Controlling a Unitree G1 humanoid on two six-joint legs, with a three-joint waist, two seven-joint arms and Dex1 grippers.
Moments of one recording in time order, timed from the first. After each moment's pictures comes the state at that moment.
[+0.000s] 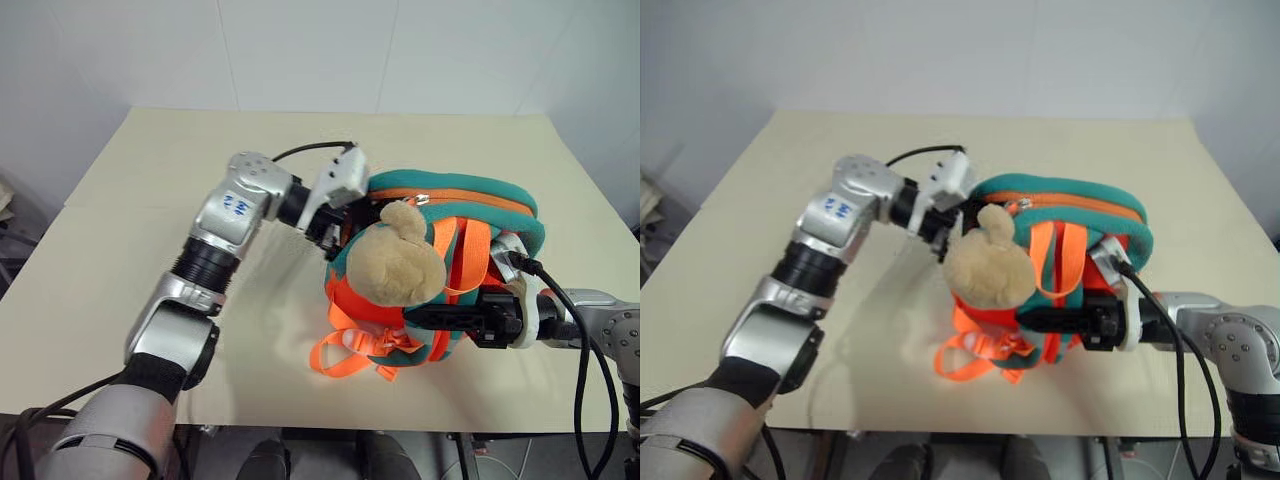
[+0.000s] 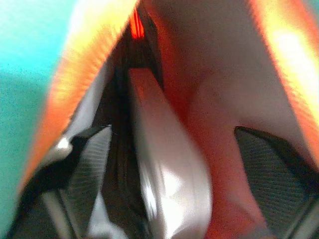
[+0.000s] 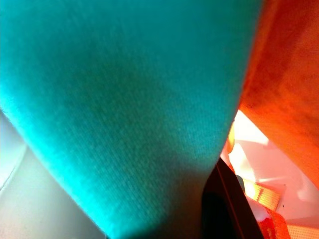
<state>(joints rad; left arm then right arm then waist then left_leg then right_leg) -1.17 0.41 -0.24 0.40 -0.22 0.39 -1.43 -0.37 -0.85 -0.19 -0.27 1.15 1.18 1.04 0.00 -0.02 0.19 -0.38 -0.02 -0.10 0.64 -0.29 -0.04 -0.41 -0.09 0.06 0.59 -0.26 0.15</state>
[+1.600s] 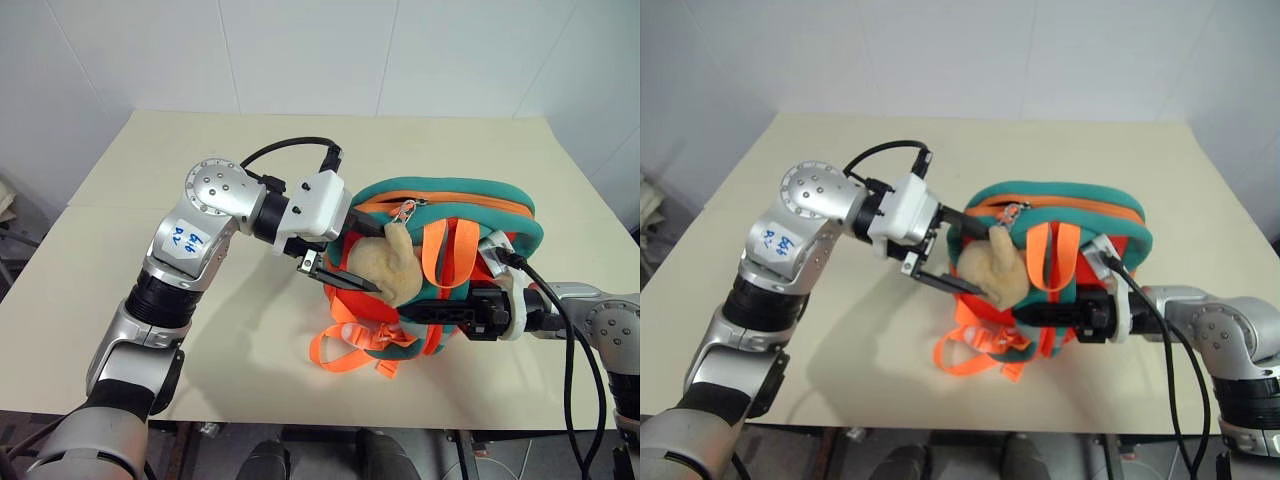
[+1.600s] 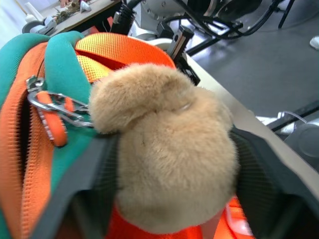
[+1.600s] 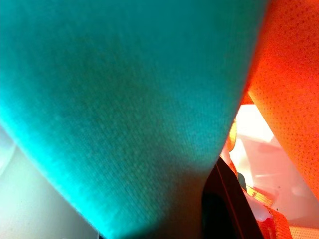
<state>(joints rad) -1.00 0.49 -0.25 -0.07 -0.32 0.29 -1.32 -0.42 -0.83 -0.12 -0.20 1.06 1.15 1.09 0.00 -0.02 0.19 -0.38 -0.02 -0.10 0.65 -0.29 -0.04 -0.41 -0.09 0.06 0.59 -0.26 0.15</state>
